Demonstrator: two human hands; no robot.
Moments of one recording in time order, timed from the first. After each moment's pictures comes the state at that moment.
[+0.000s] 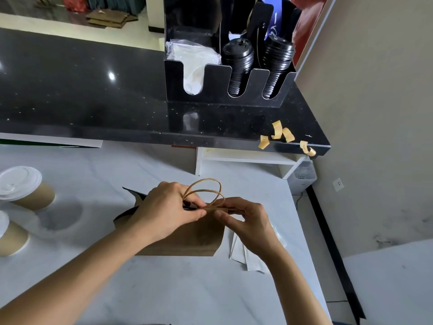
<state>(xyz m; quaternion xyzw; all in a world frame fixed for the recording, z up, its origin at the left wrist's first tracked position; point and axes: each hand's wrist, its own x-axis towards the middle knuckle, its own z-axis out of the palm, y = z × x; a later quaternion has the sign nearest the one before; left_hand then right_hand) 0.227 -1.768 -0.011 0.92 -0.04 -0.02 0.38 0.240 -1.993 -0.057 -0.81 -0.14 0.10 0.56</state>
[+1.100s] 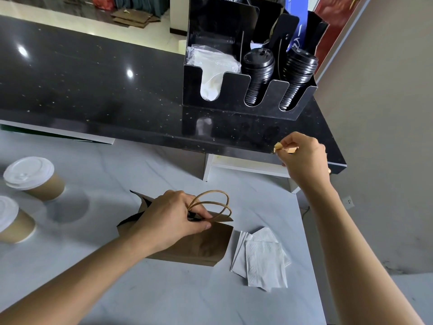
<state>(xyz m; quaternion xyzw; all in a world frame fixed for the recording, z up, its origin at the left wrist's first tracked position) 0.222 -1.764 -0.016 0.91 -0.03 -0.05 0.40 0.386 -2.028 0.025 -0.95 -0.04 -0.14 0.28</state>
